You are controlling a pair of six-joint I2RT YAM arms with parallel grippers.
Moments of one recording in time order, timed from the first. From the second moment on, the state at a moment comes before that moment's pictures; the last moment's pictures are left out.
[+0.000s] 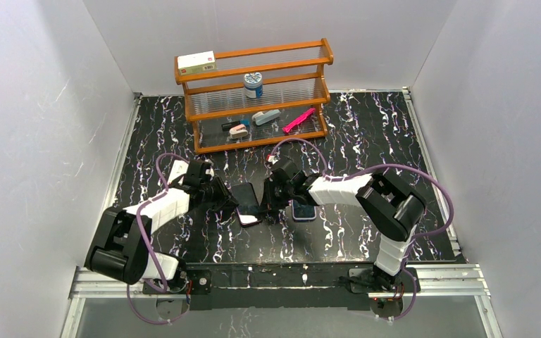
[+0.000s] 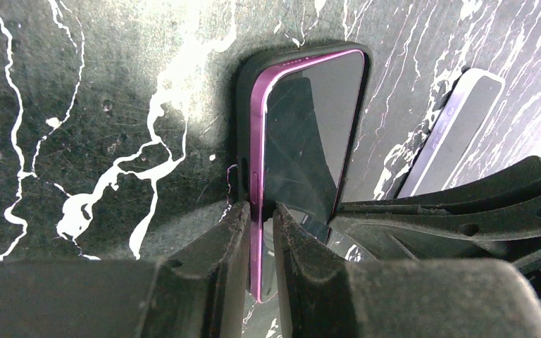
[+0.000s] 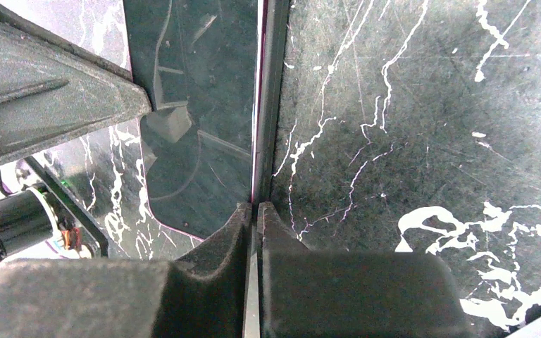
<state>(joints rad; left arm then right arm) -0.32 1.36 0.57 -0.20 0.31 -0.81 0.90 1.81 0.96 0.00 -0.27 0.71</state>
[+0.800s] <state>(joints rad) -0.32 1.45 0.69 -0.28 0.27 -0.77 0.80 1.85 1.04 0.05 -0.32 0.71</state>
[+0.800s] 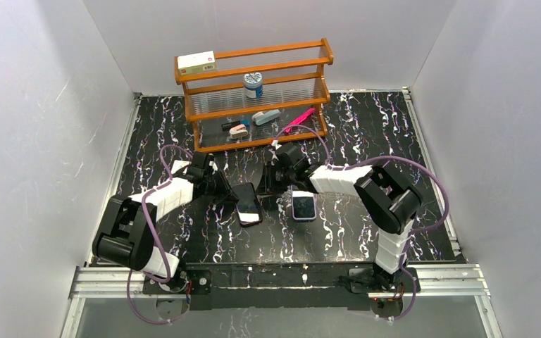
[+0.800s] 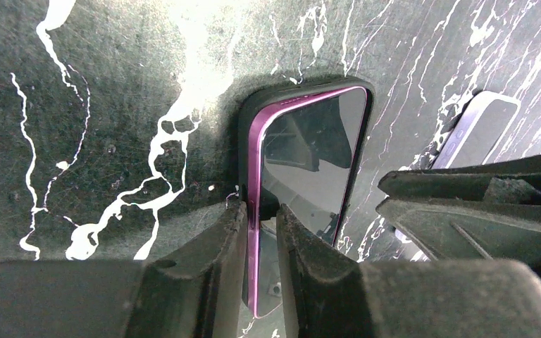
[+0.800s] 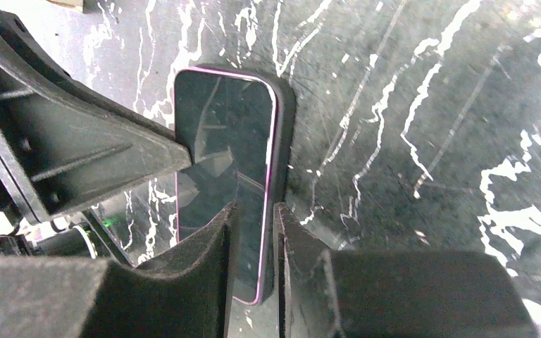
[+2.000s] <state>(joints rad) -0.32 1.48 0.68 -0.22 0.35 -0.78 0.78 1.79 1.10 0.01 -0.28 0.70</state>
